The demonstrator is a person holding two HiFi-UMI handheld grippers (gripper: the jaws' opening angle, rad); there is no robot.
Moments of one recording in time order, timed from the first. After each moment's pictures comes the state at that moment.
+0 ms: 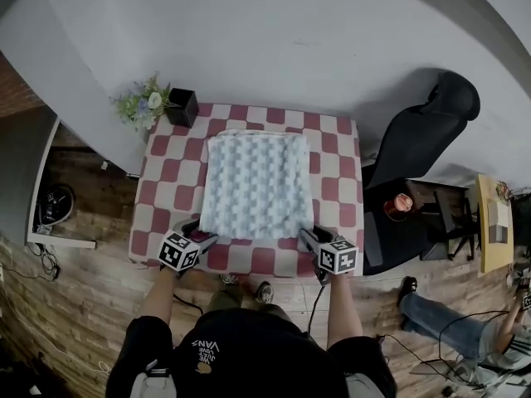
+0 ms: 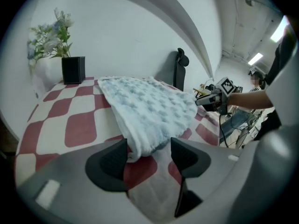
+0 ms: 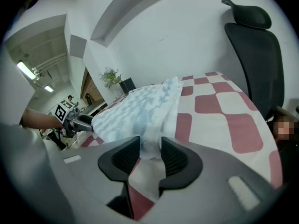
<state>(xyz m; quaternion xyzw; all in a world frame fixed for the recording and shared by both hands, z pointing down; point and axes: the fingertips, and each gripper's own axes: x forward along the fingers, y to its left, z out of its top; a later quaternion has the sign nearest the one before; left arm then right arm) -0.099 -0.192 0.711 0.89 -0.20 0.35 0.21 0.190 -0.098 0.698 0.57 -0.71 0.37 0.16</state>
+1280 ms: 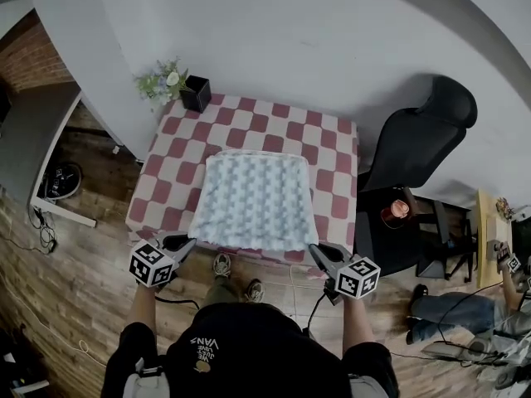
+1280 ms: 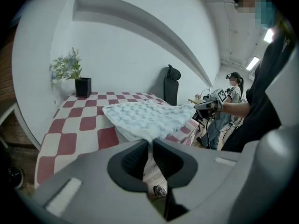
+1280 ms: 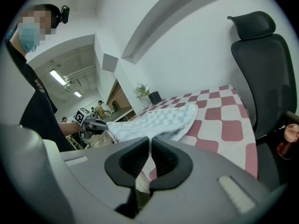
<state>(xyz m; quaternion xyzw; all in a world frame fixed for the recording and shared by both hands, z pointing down) -0.136 -0.072 0.608 0.91 -0.23 0.29 0.20 0.178 0.013 0.600 0.47 -0.81 0.33 0.08</state>
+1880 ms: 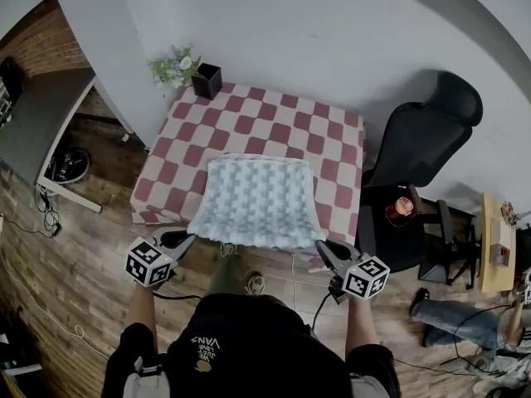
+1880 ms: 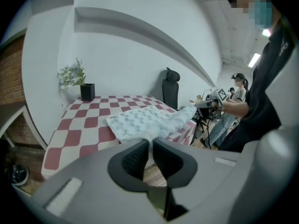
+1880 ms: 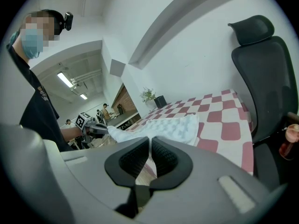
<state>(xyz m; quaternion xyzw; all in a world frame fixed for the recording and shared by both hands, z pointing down) -0.145 -0.024 0.588 0.91 -0.27 0.27 0.18 0.180 0.047 0.577 0.46 -0.83 0.30 0.05</state>
